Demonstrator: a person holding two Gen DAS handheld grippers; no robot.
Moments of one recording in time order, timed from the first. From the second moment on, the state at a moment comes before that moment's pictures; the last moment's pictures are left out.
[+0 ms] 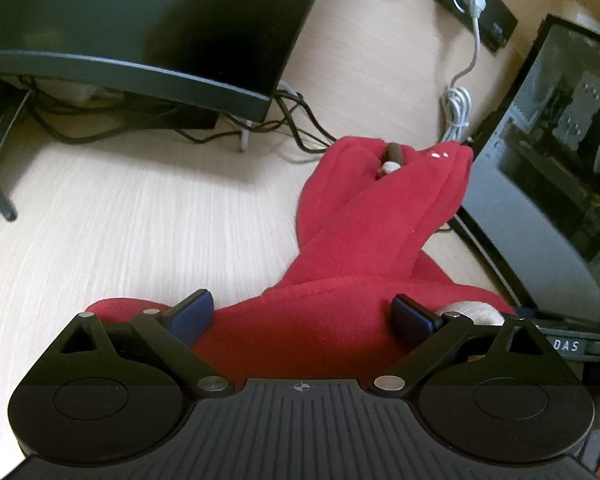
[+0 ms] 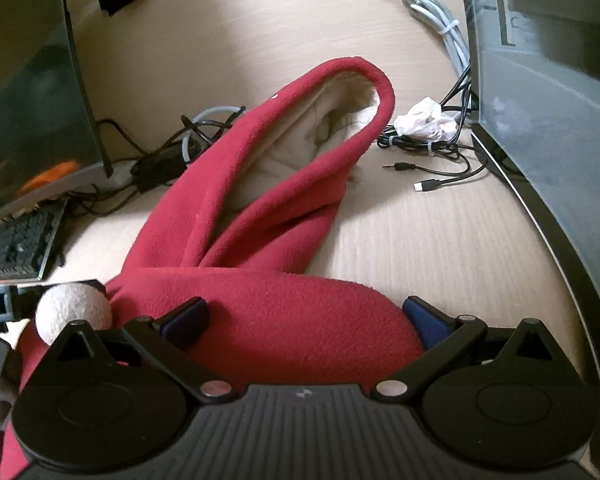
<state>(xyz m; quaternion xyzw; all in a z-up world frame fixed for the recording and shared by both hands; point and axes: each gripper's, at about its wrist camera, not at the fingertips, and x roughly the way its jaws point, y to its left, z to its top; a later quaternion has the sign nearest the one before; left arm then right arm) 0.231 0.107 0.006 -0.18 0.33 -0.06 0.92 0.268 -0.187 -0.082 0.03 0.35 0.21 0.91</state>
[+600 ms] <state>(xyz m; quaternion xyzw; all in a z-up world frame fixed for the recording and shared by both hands) 0.101 0.142 0.061 -0.24 0.30 -0.05 0.92 0.346 -0.214 0.024 0.24 0.34 0.25 0.87</state>
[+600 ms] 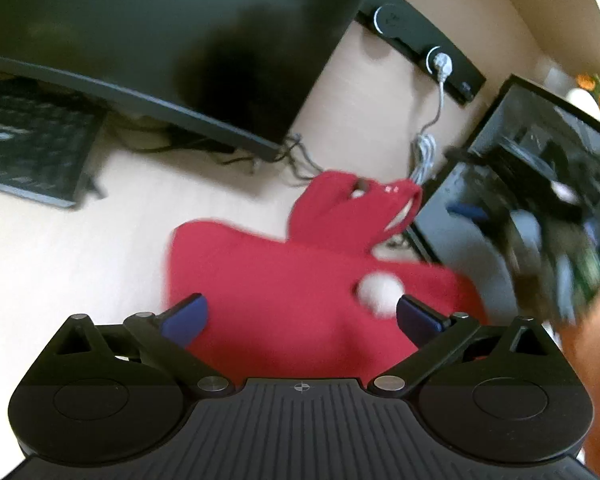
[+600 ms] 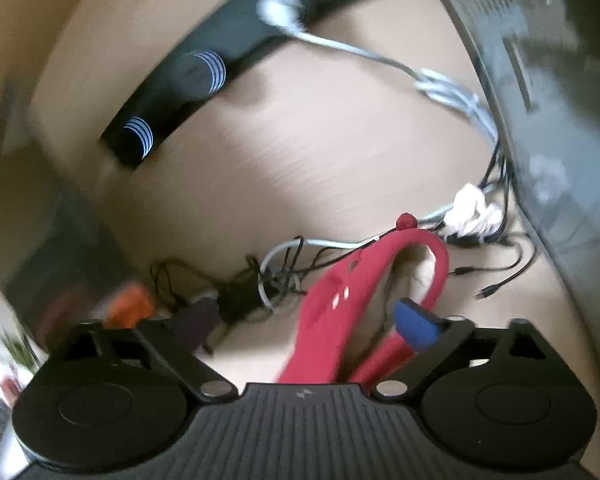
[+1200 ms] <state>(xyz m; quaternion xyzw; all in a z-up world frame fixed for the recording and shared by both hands) 0.022 0.171 0.064 -0.26 0.31 0.02 0.91 0.311 -0.158 0.063 0.17 0.23 0.39 0.88</state>
